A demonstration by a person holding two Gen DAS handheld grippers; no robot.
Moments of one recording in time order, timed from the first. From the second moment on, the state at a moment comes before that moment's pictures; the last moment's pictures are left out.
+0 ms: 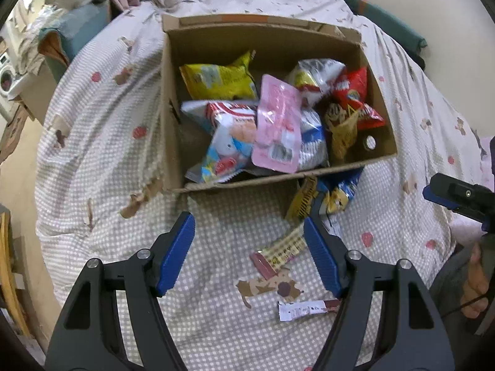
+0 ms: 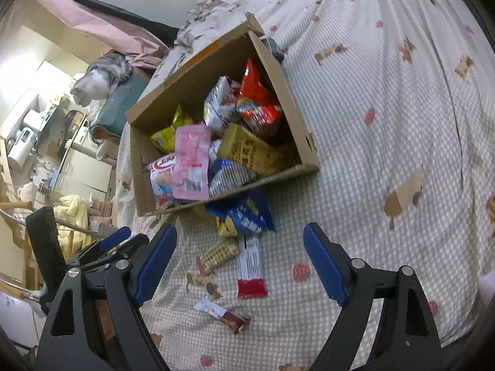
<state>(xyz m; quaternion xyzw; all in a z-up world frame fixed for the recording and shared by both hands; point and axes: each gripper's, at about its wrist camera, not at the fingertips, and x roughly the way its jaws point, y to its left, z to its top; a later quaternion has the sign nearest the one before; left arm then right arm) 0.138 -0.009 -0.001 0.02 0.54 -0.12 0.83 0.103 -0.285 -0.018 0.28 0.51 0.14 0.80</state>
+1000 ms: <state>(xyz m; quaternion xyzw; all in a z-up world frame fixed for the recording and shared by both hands) 0.148 -0.087 -0.109 0.18 0.62 -0.22 0.73 0.107 -0.296 -0.046 0.30 0.56 0.11 0.77</state>
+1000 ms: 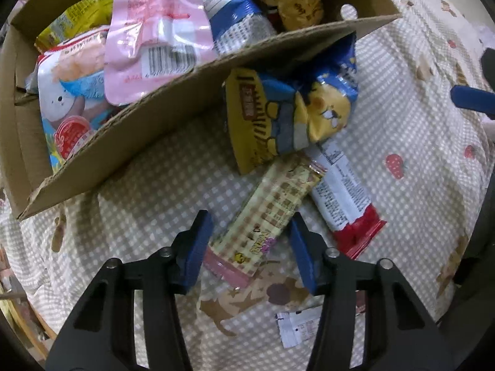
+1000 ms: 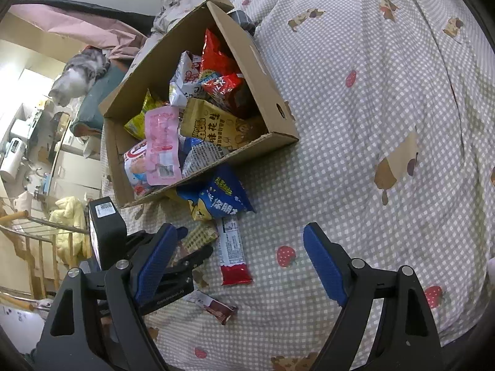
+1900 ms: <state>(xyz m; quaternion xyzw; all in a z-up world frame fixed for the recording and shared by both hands) 0.092 0.002 -0.025 0.05 0.60 -0.12 0.79 0.097 -0.204 -0.076 0.16 0.65 0.22 0.71</state>
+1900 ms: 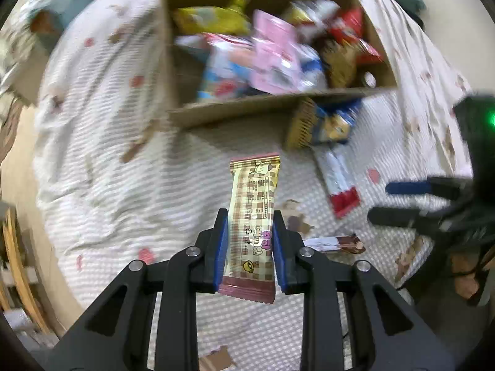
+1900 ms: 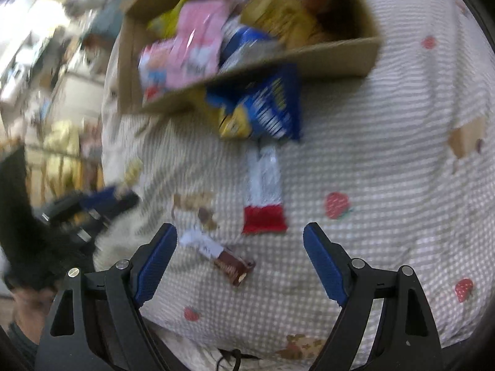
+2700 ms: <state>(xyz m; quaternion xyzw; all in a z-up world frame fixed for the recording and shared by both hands) 0.097 0.027 -0.012 0.00 0.58 -0.04 0.81 0.059 -0.098 -0.108 -0.08 0.65 0.31 0.69</state>
